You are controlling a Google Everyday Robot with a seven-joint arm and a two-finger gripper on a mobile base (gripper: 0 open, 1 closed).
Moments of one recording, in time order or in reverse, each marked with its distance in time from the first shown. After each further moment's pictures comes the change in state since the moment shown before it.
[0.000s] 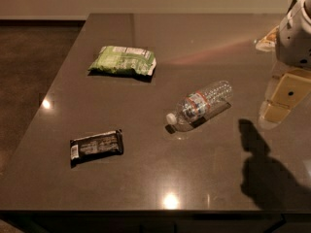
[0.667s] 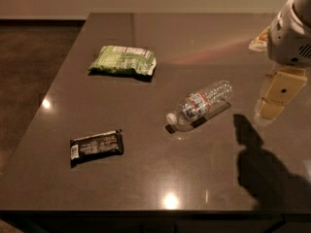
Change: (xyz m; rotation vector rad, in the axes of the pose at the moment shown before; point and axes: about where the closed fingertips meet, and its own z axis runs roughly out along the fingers) arm -0.004 -0.009 0.011 -0.018 0.010 -0.035
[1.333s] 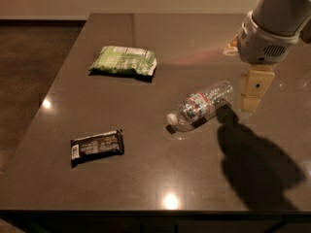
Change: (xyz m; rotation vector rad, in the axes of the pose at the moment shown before) arm -0.017 -0.030 0.047 -0.087 0.028 -0.137
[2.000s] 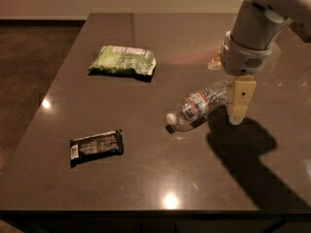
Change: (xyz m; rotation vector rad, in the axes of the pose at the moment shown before) arm -0.009 -0.012 0.053 -0.100 0.007 -0.125
